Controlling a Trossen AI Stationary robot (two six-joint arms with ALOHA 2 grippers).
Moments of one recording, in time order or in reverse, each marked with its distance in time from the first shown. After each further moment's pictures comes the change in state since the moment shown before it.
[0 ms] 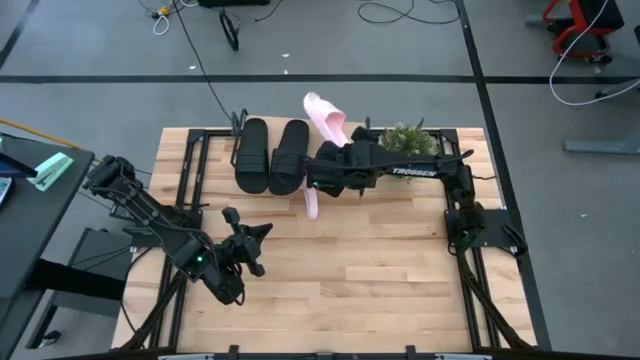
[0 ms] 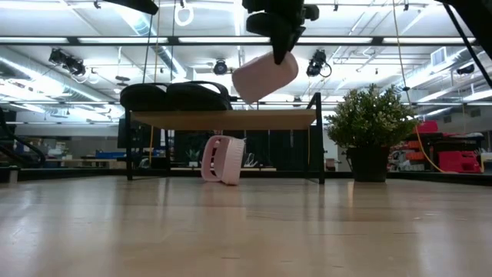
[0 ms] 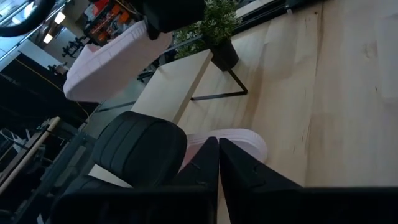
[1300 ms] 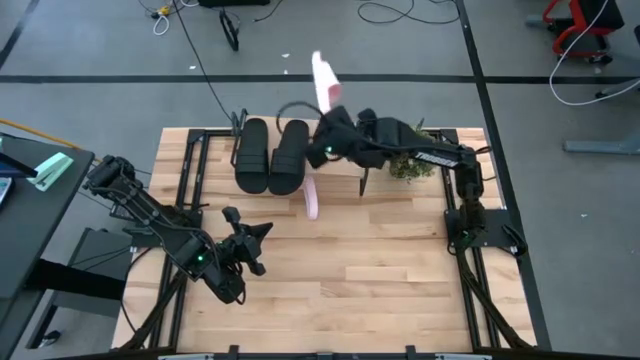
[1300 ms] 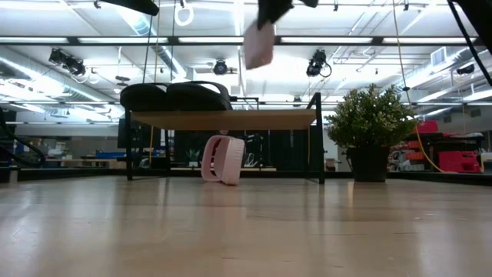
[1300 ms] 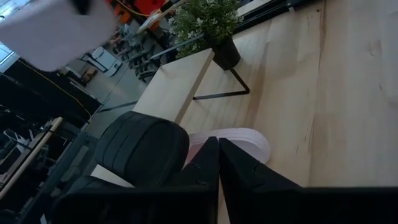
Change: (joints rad) left arm 0.008 0.000 0.000 0.000 -0.001 0.010; right arm -0.040 -0.071 0.140 0.286 -0.054 0.149
